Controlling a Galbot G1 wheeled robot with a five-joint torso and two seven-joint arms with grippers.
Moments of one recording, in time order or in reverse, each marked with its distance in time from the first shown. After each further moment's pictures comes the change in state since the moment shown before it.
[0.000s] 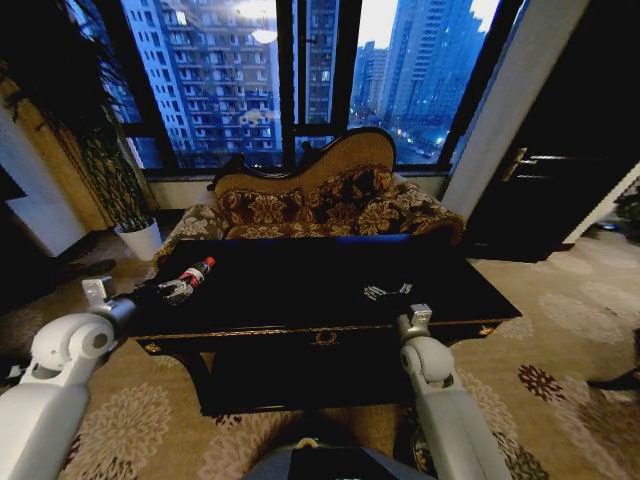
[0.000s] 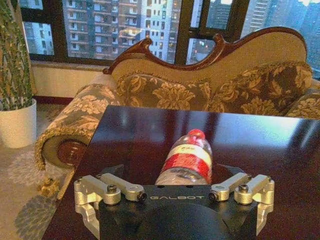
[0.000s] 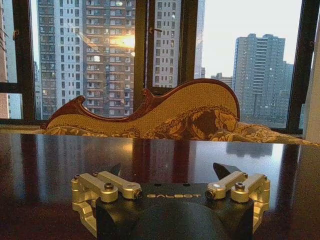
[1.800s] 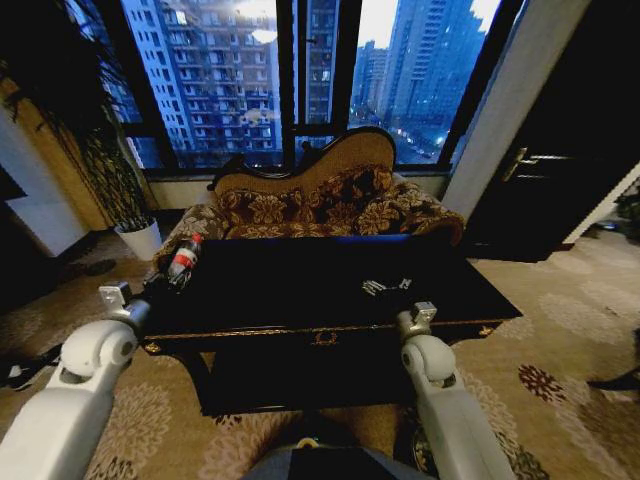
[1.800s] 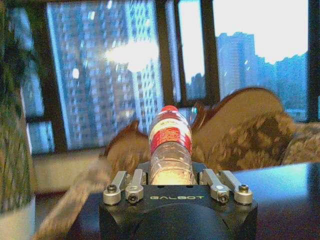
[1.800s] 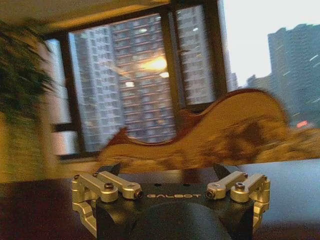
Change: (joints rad) left arm 0.051 -0.097 0.088 -0.168 0.331 -0.332 0.016; right arm -0.044 -0.052 -0.080 0.191 0.244 -0.035 0.000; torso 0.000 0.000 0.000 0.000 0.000
